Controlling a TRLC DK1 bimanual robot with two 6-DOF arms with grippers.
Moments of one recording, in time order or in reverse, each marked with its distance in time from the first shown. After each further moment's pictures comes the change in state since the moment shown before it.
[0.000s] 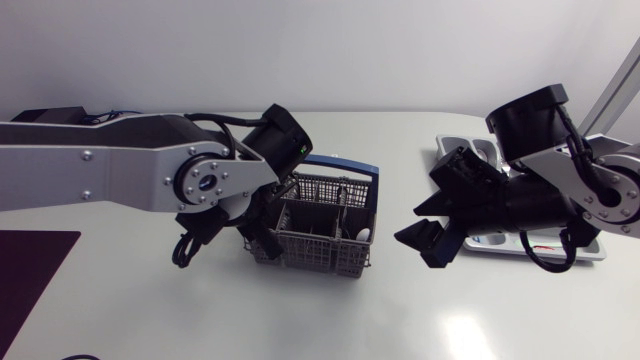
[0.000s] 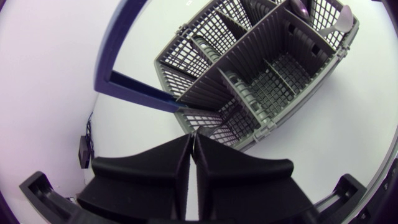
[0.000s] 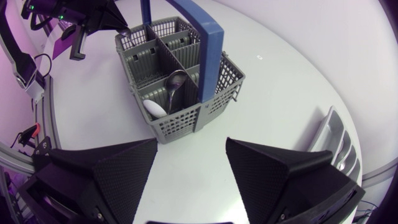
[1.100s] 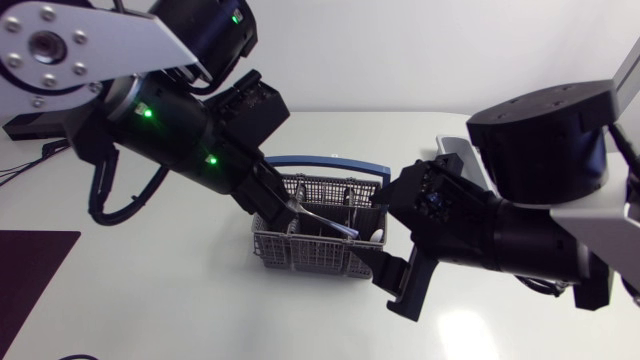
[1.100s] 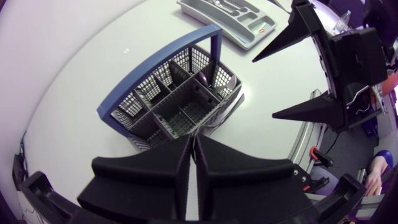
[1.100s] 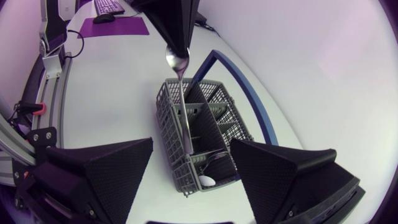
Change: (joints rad) left arm 0.060 -0.172 0.217 -0.234 0.654 -0.069; right arm 0.448 -0.177 -0.031 0.134 0.283 -0.061
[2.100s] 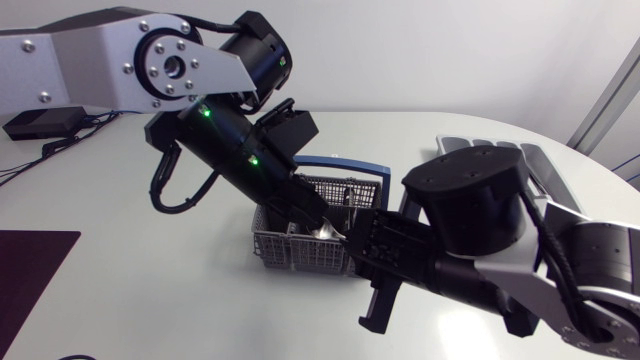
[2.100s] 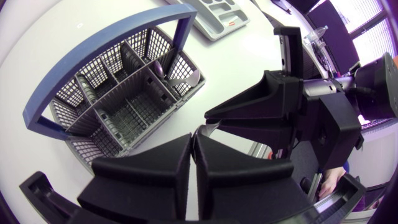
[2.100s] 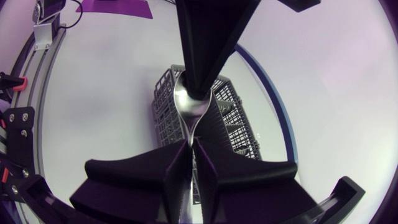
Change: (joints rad) left arm 0.043 0.190 0.073 -0.034 0.330 -0.063; right arm 0.101 0.115 -0.101 0.211 0.154 -0.075
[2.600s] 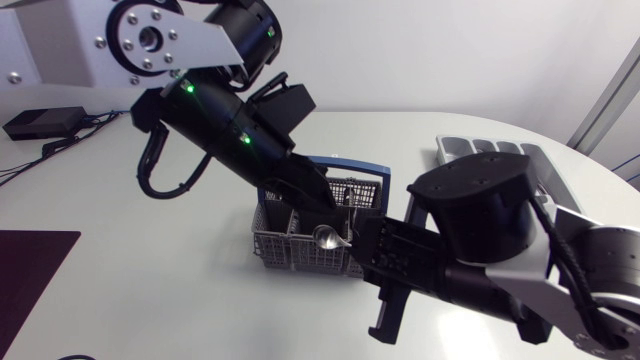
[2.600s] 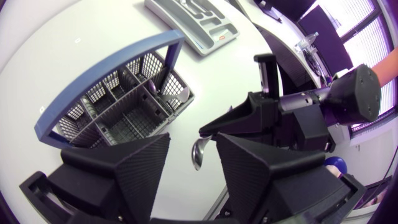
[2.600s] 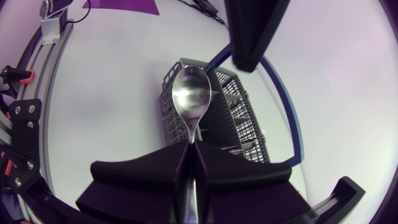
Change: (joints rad) left arm 0.024 -0.028 0.047 0.012 0.052 -0.002; right arm -0.003 -0.043 -0.020 -0.061 -0.025 0.000
